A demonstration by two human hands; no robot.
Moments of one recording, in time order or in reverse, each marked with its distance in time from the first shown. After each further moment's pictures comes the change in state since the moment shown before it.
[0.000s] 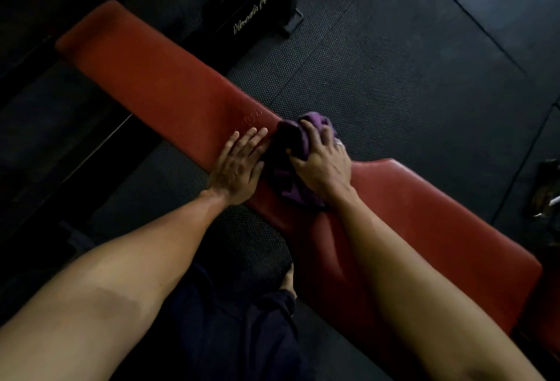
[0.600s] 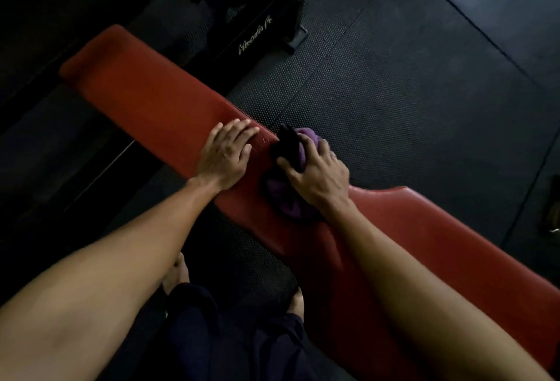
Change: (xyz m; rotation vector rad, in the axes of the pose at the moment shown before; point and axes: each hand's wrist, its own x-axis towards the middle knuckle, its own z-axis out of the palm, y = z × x) left_hand 0.064 -0.065 -0.021 0.047 -0.039 -0.157; right_hand 0.038 -0.025 0.002 0.057 -0.005 0.050
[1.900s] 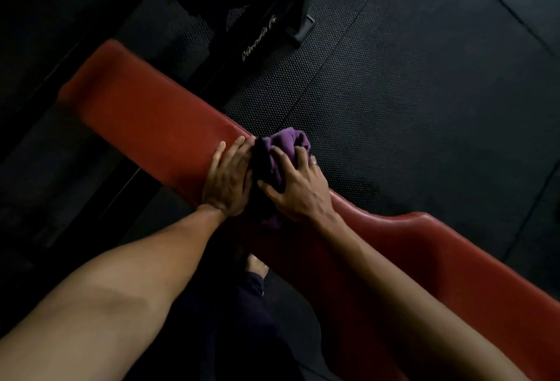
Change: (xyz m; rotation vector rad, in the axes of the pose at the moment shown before) left_hand 0.007 -0.031 0.009 -0.001 0.044 0.063; right_hand 0.038 -0.060 0.010 0.048 -0.112 -0.159
